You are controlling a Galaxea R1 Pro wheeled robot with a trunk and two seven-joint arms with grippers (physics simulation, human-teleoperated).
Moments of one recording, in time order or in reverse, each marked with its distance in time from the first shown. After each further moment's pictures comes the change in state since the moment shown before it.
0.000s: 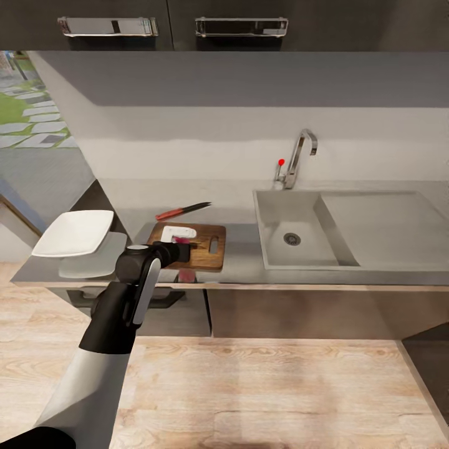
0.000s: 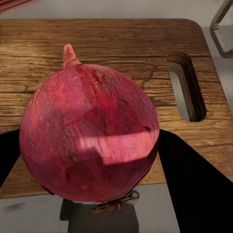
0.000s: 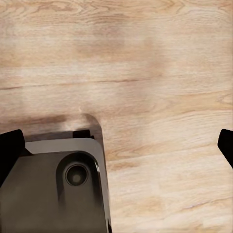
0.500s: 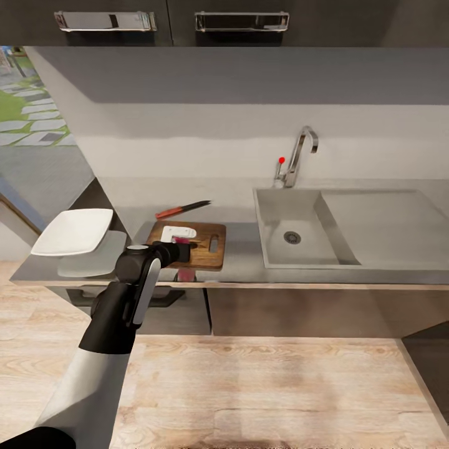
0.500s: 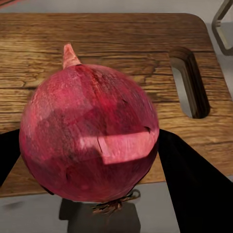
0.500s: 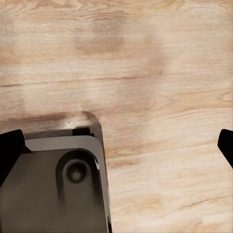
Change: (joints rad) left arm 0.000 0.000 0.000 0.000 -0.003 -0.001 0.000; right arm 0.000 0.000 0.000 0.000 -0.001 0.000 0.000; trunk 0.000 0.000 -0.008
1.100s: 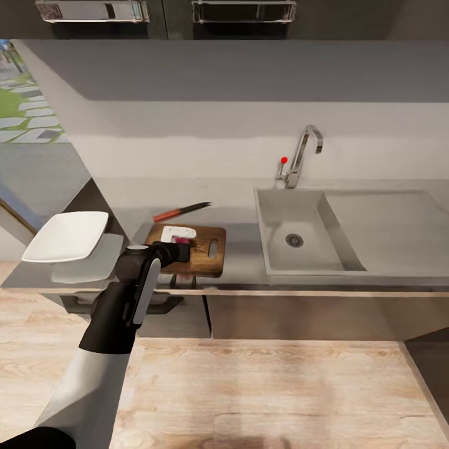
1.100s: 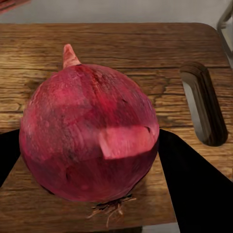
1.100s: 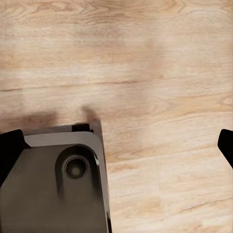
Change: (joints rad) left arm 0.000 0.000 0.000 0.000 0.000 -0.001 0.000; right arm 0.000 0.000 0.000 0.000 0.000 0.000 0.000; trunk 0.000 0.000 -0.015
